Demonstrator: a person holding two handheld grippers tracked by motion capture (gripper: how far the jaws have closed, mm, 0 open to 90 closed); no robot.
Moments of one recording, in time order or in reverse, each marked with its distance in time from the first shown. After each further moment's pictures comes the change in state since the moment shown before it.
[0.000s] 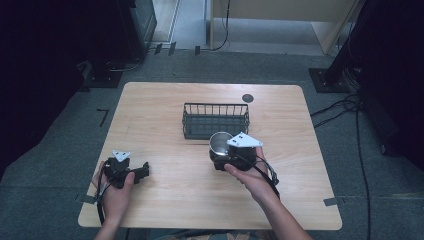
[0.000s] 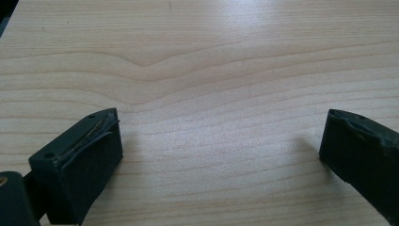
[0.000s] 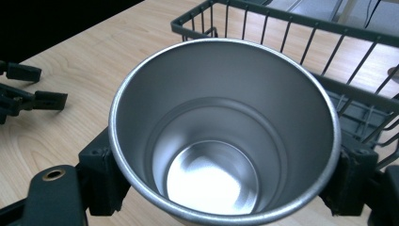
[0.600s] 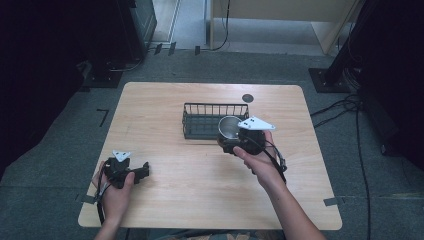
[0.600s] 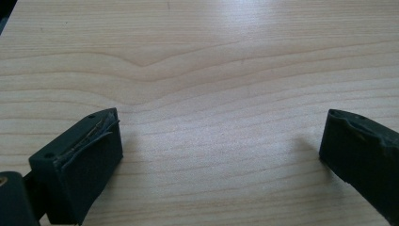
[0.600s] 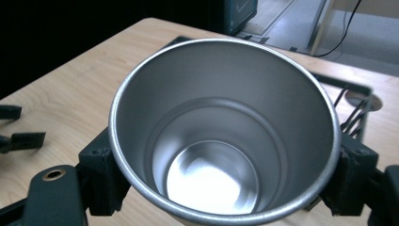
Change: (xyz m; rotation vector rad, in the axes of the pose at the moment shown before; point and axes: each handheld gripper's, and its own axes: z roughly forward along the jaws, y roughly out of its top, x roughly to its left) left arm -0.001 0.000 0.000 -0.005 -0.002 -0.001; right arm -0.033 0.034 -0.008 -0.055 -0.037 0.047
